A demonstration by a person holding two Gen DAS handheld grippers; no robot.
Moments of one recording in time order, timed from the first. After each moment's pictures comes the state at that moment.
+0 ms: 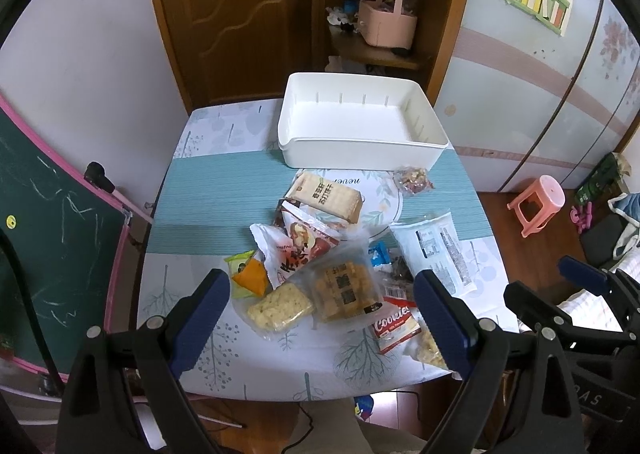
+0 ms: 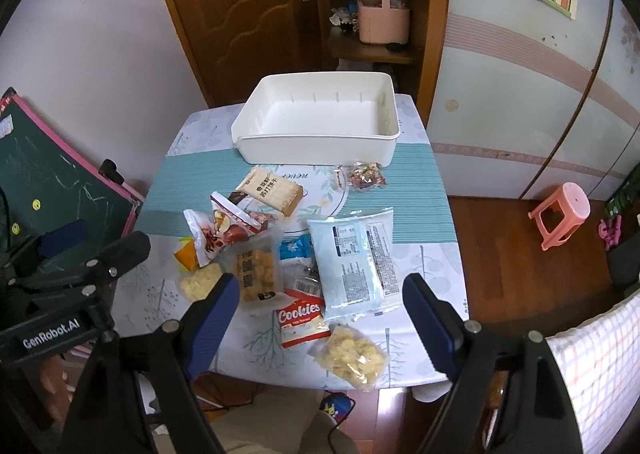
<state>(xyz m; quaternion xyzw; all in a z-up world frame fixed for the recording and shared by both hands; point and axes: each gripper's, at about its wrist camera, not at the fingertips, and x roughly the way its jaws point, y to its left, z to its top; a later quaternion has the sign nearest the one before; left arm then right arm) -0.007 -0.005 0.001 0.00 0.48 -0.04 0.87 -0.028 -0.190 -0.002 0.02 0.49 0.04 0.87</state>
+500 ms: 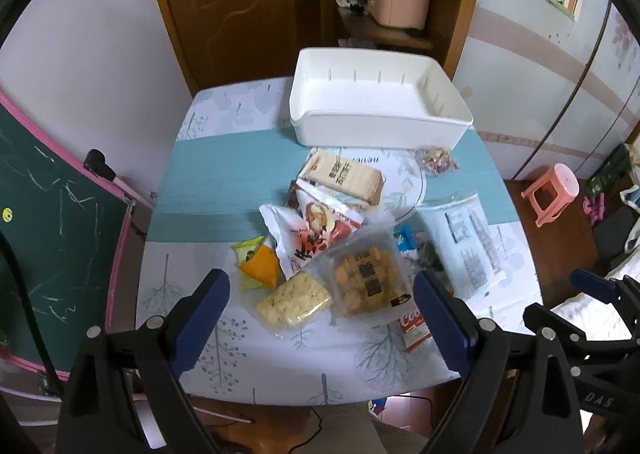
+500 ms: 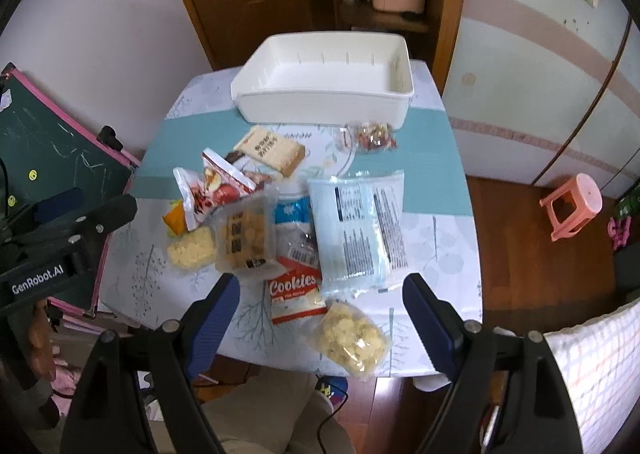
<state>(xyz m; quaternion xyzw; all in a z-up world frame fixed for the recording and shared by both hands) 0.006 0.011 -0.048 0.02 0.51 -0.02 0.86 -0.024 -0.198 -0.050 0.01 0.53 0.07 0.84</state>
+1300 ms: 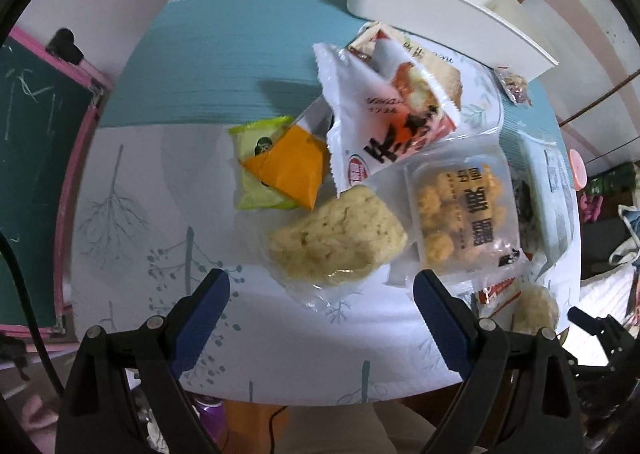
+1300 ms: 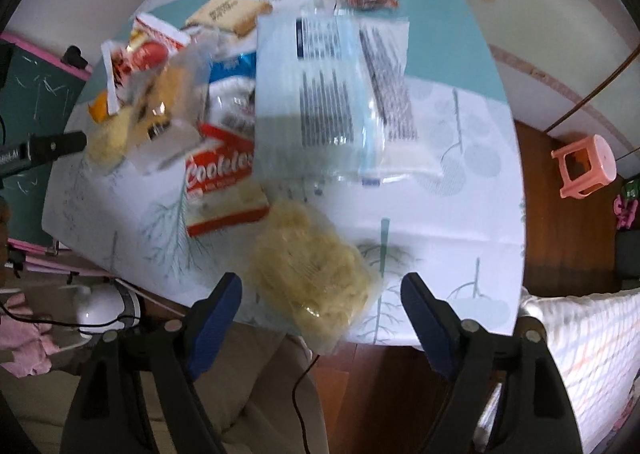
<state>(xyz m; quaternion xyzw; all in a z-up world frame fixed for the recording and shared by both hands) 0.031 0.081 -0.205 -0.07 0.63 -0.02 0.77 -0.034 -0.219 -0.190 -0.02 0.65 0.08 0.76</state>
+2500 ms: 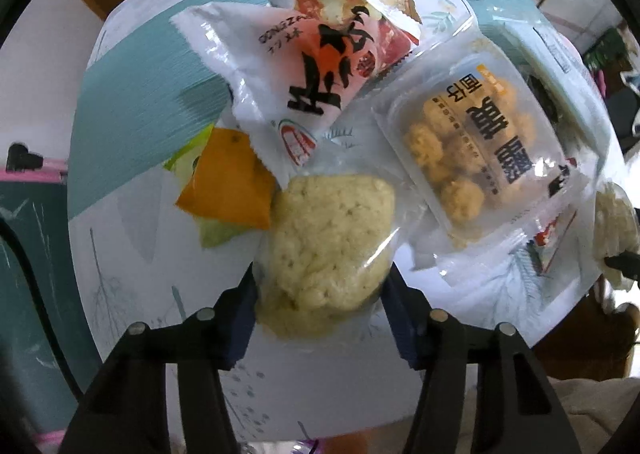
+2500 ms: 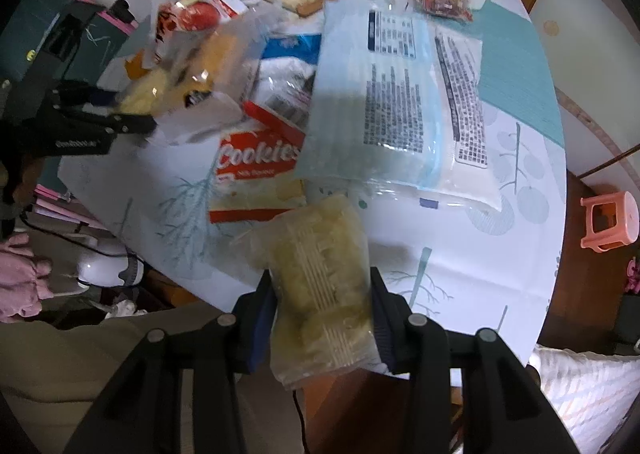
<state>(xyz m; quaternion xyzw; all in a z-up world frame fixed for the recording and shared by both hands) 0.052 0.038 -0.241 0.11 0.65 -0.10 0.75 -0.024 -0.201 -0.200 -0.07 0.64 0.17 0.75</state>
